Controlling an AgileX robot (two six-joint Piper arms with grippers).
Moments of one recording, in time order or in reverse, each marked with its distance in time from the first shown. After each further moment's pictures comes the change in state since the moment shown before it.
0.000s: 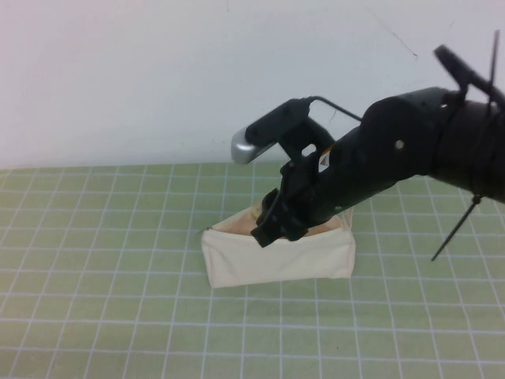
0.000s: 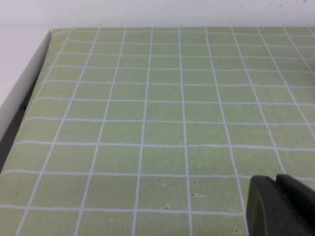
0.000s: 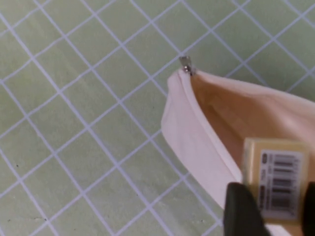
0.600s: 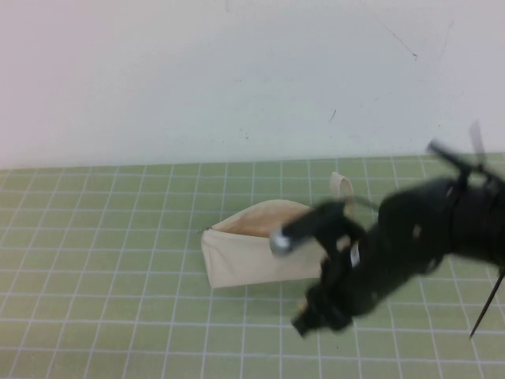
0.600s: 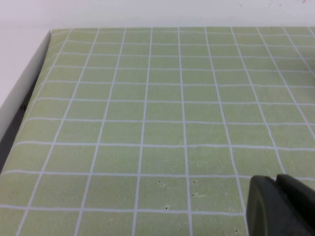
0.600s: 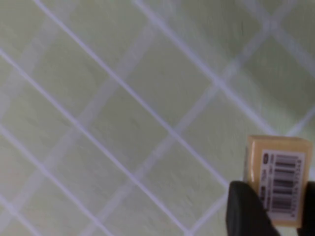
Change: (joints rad) right arm 0.016 -0.042 0.333 -0.026 0.007 0.140; left arm 0.000 0.000 0.000 0.000 0.000 0.002
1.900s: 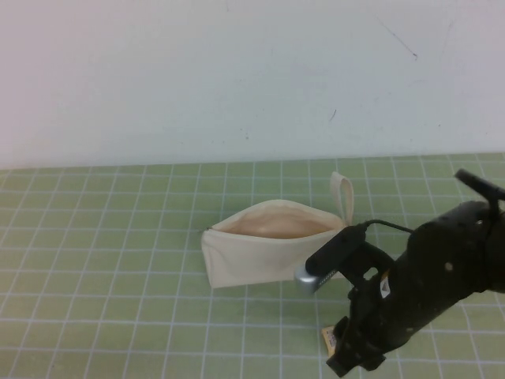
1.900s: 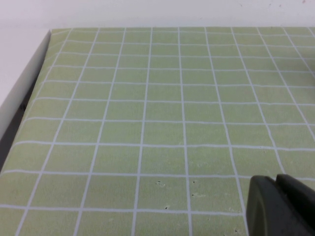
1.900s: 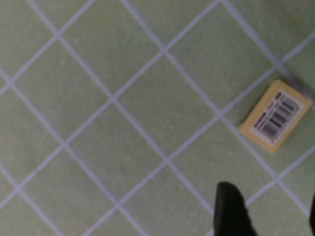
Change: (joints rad) right arm -0.002 -0.088 0.143 -0.055 -0.008 -0.058; left arm 0.000 0.000 0.000 0.000 0.000 -0.003
